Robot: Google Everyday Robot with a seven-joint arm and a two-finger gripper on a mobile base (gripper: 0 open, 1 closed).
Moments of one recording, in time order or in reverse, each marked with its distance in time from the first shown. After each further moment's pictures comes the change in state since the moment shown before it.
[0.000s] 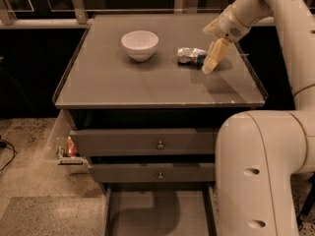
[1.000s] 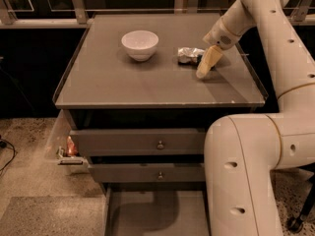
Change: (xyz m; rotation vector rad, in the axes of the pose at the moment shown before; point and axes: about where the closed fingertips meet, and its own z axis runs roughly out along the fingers) arm 0.022 -0.021 0.040 0.019 0.063 0.122
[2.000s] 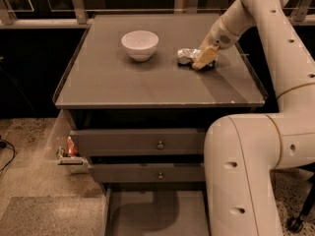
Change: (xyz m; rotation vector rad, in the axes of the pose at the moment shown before) arm -0.001 -0.002 0.003 0.005 -0.005 0.000
